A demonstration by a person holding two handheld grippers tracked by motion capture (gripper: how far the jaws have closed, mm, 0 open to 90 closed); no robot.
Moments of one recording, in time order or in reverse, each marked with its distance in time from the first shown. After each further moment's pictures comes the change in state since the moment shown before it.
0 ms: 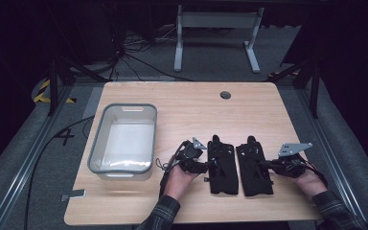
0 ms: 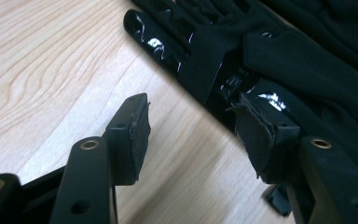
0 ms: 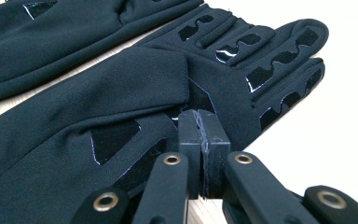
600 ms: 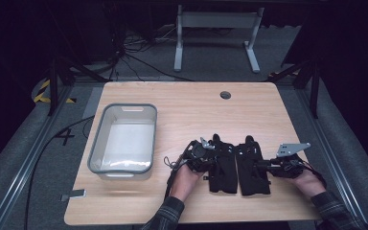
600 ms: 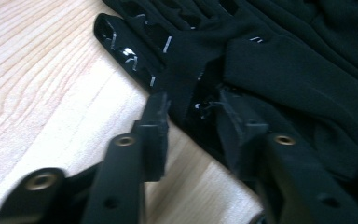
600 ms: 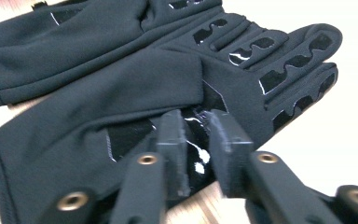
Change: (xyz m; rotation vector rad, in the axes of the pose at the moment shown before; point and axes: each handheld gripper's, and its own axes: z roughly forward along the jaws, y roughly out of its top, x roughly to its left) left arm -0.012 0.010 0.018 0.036 -0.001 0.033; right arm 0.004 0.004 0.001 -0.018 0.038 -0.001
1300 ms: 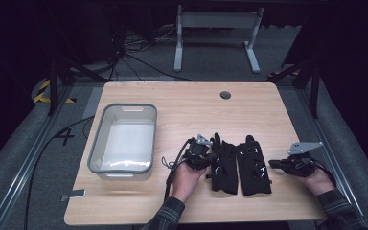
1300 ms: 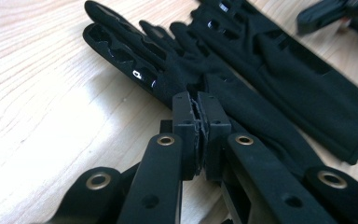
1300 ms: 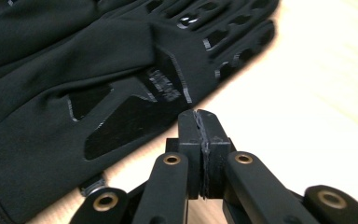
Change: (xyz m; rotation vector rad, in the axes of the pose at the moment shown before) left arm 0.001 0.005 -0.020 -0.132 -0.117 -0.119; right arm -0.020 -0.018 -0.020 0.035 -0.051 0.059
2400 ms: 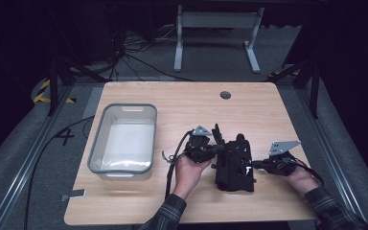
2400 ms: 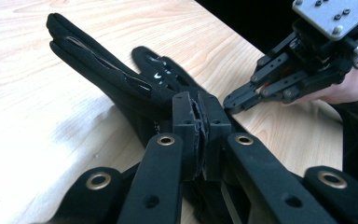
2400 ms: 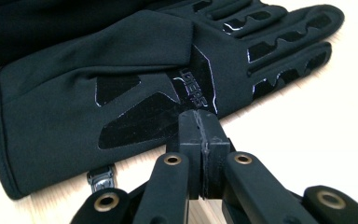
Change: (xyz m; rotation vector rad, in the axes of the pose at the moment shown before) left arm -0.004 0.025 -0.015 -0.123 -0.127 -0.028; right arm 0.025 0.030 0.037 -0.003 0.088 -0.105
